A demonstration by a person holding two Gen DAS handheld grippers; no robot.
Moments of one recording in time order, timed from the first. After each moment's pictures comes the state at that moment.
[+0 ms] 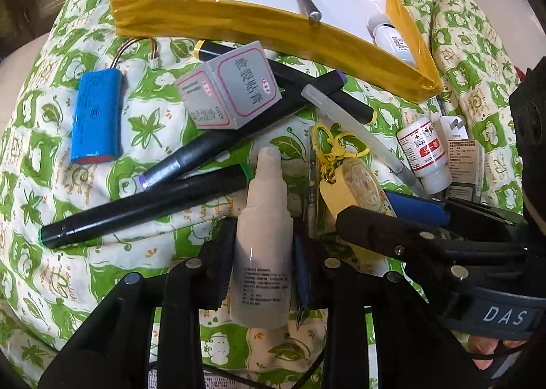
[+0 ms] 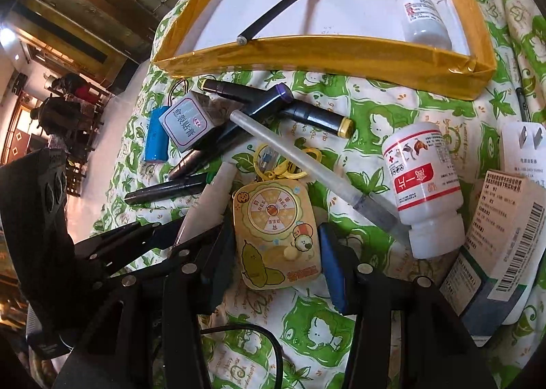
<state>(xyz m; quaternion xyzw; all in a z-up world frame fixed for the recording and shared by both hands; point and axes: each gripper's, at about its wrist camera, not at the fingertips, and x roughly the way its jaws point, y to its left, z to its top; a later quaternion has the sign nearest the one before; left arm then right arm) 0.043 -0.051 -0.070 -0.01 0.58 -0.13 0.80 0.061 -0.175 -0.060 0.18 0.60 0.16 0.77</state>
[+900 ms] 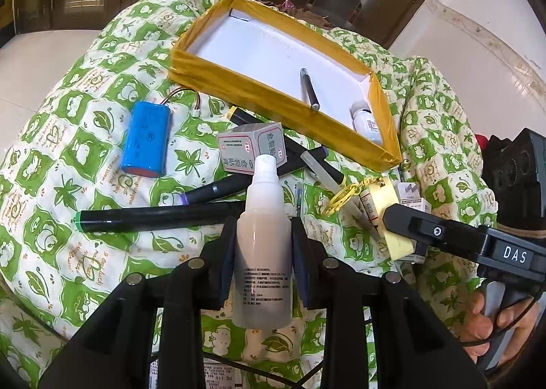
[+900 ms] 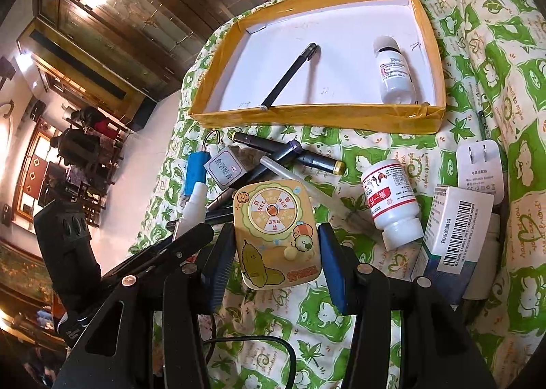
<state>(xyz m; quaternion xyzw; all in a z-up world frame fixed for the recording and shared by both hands) 0.013 -0.001 -0.031 -0.13 0.47 -0.15 0.86 0.041 -0.205 -0.012 0.23 0.52 0.16 0.81</state>
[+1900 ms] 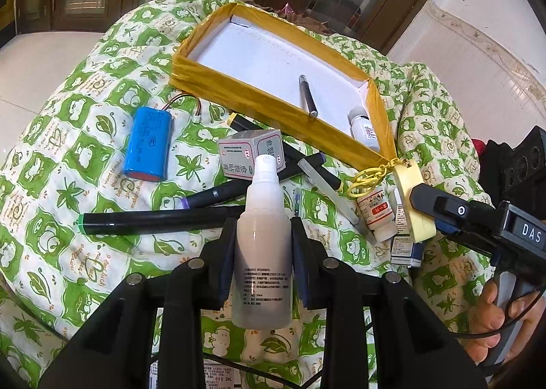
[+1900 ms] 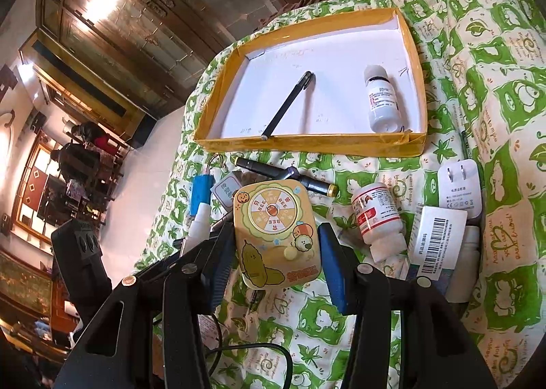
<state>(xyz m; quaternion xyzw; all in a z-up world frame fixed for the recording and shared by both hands) 0.011 0.003 -0.026 -0.14 0.47 -0.15 0.86 0.032 -0.216 0.011 0.24 0.49 0.15 0.83</state>
